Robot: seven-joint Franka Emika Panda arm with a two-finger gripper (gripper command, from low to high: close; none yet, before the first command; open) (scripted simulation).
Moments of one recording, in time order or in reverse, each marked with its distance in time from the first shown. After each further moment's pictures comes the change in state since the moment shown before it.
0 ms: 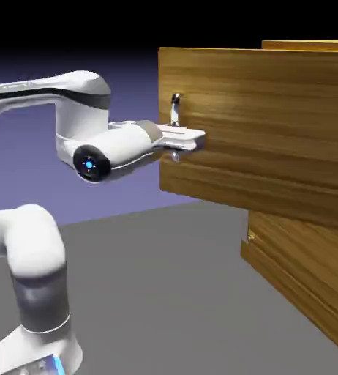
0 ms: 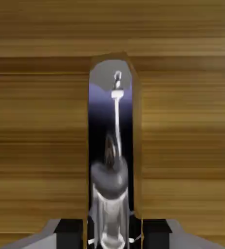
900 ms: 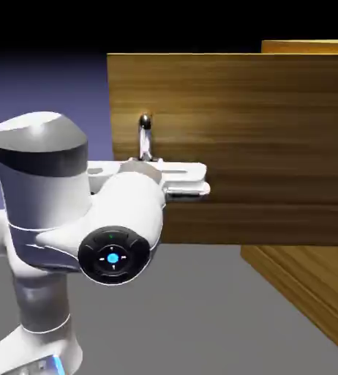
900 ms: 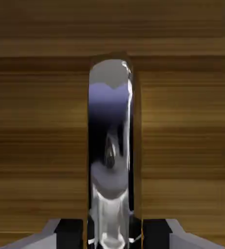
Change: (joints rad) arm 0.147 0.105 -0.899 0.567 -0.852 -0.988 0.124
